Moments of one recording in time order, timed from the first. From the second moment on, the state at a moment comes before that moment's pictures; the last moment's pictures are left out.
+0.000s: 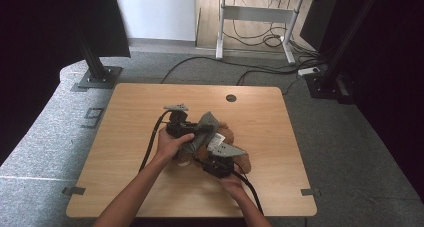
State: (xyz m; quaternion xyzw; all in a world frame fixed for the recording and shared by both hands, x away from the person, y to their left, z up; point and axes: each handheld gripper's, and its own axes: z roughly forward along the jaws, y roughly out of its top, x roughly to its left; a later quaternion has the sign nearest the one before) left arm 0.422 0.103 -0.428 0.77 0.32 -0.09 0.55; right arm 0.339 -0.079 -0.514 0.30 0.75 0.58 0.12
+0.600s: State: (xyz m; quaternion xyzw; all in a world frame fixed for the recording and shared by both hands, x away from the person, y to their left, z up) left arm 0.429 0.152 -0.447 0.77 0.42 -0.03 0.48; right arm 0.333 -0.081 -0.518 0.30 0.75 0.57 0.12
